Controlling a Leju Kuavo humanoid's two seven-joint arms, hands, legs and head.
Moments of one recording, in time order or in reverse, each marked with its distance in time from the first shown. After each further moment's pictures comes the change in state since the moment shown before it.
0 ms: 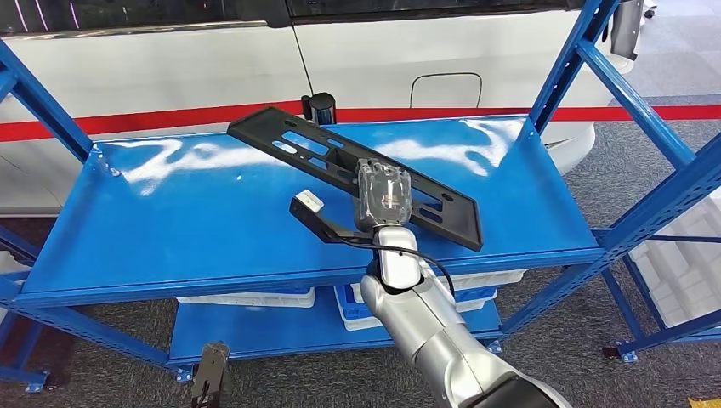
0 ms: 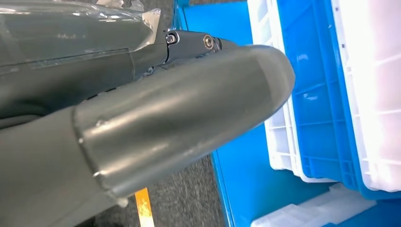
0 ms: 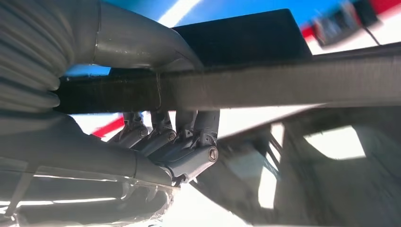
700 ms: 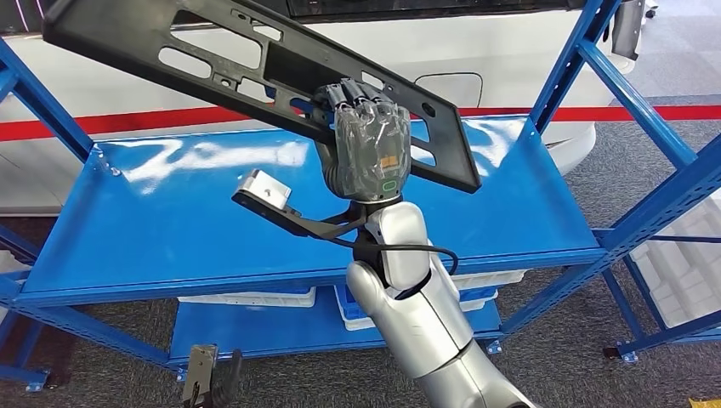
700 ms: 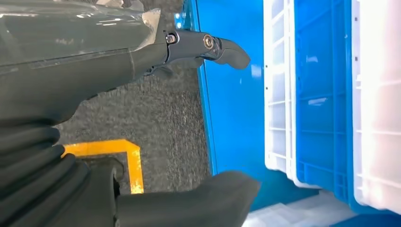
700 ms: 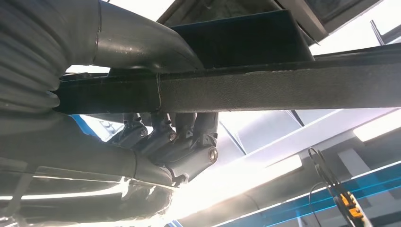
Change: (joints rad) left arm 0.000 0.003 0.031 0.000 0.089 -0.065 -0.004; right arm 0.087 0.001 0.106 -0.639 -0.043 0.061 -0.169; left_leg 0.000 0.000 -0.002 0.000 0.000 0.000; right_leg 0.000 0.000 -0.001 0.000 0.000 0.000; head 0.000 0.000
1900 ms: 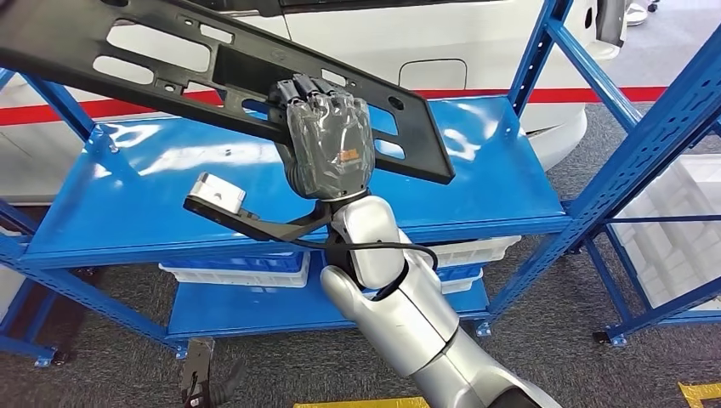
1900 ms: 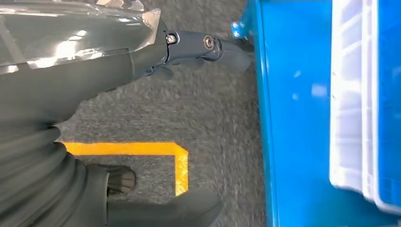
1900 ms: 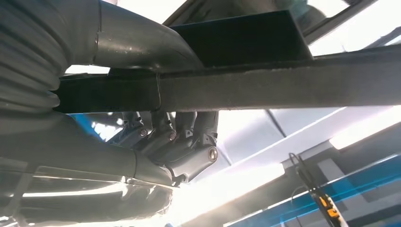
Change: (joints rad) left arm -0.021 0.026 0.004 -0.001 0.013 0.098 0.200; right arm -0.082 0.001 0.139 0.032 -0.083 0.056 0.088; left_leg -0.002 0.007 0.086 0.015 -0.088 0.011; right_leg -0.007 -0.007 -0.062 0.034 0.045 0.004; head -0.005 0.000
